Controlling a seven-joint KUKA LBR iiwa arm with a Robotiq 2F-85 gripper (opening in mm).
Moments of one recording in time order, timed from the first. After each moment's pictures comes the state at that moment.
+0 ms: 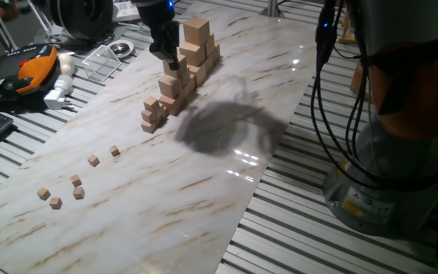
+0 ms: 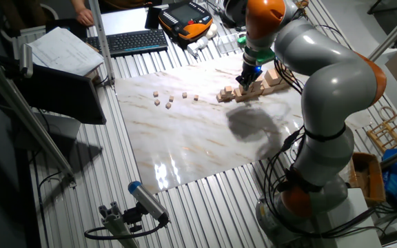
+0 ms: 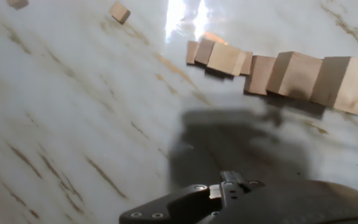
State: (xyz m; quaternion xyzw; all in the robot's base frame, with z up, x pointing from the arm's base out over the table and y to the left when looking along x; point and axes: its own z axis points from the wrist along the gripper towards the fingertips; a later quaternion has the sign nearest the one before) arm 0.515 0.001 0.236 0.10 -0.99 -0.01 0.09
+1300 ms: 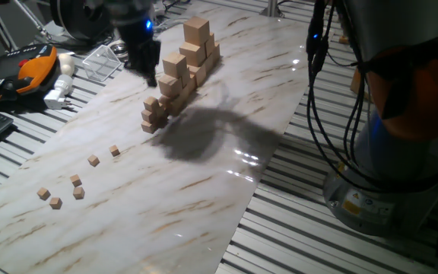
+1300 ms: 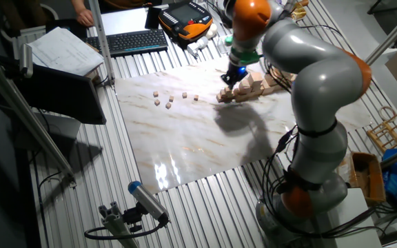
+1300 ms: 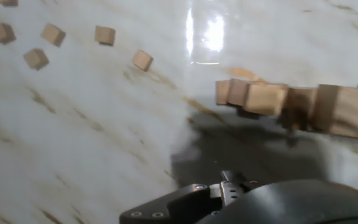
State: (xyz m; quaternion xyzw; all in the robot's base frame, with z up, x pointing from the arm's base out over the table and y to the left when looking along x) arm 0.556 0.064 0.192 0.03 -1.00 -0.03 0.06
